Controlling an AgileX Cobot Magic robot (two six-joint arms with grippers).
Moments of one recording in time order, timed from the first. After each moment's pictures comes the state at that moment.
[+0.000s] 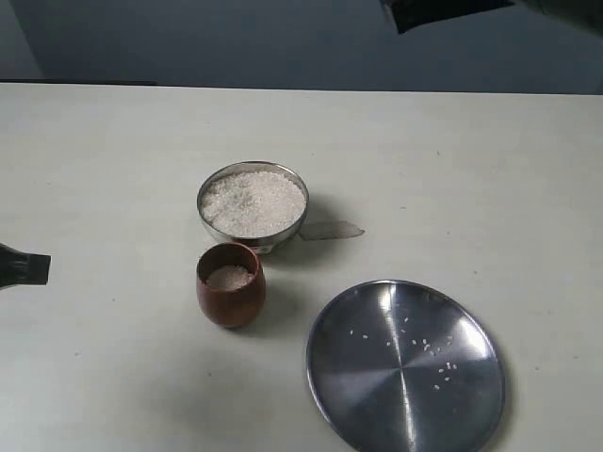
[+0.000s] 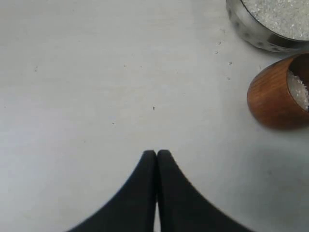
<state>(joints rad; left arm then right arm) -0.04 0.93 -0.52 -0.18 0.66 0.00 0.70 1.25 -0.99 1.58 -0.44 -1.94</state>
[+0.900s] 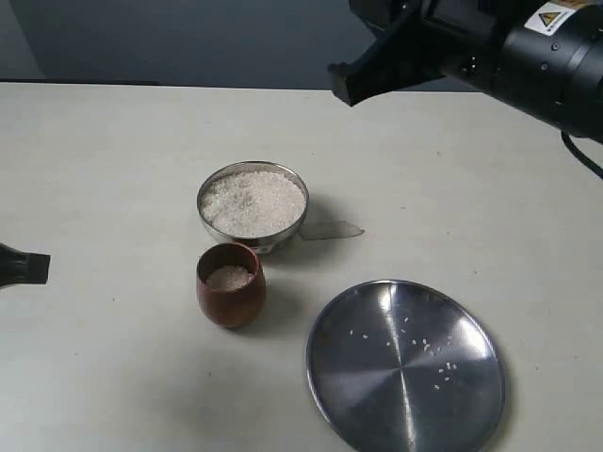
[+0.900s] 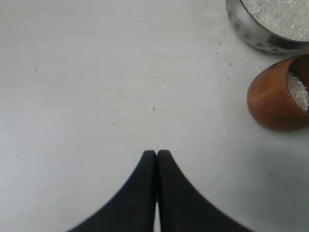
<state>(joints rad) -0.04 0.92 -0.52 -0.18 0.66 0.00 0.68 1.25 -0.83 0.51 -0.24 -0.72</state>
